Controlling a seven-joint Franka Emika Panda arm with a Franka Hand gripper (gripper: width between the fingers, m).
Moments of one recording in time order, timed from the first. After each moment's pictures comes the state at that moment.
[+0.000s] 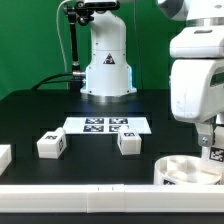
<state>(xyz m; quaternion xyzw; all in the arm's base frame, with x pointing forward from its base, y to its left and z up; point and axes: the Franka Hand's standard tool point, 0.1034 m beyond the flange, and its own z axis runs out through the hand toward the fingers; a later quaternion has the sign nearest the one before) 0.633 0.115 0.079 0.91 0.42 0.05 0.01</state>
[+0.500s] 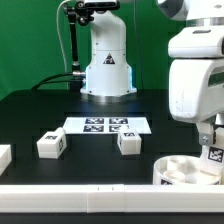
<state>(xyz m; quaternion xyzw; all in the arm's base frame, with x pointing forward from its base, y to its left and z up) 0.633 0.115 0.079 0.92 0.38 0.05 0.01</state>
